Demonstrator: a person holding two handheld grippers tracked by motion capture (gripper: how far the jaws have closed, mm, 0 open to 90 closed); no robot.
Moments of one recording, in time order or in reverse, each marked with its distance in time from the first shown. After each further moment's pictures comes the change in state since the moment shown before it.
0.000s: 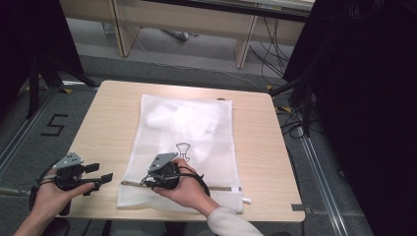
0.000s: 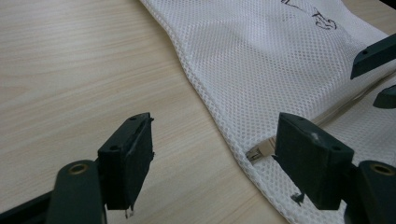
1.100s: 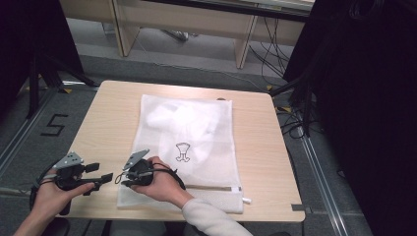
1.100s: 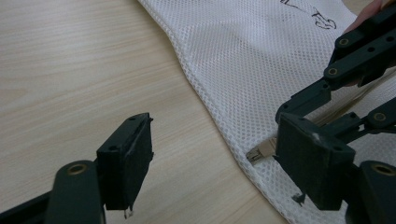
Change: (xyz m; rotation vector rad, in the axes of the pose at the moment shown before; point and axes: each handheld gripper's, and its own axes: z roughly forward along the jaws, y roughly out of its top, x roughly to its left) left arm -0.001 0.001 0.000 0.001 0.005 0.003; right arm 0.008 0.032 0.065 0.054 0.090 -0.018
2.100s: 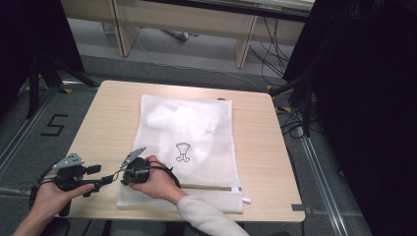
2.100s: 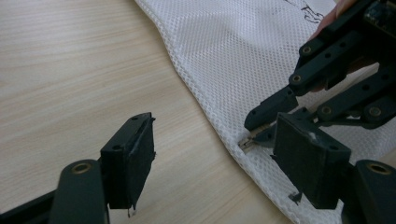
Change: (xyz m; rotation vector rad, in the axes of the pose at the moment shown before) left arm 0.000 -0.002 0.001 0.021 -0.055 -0.014; right arm -0.007 0.003 0.017 0.029 0.038 0.041
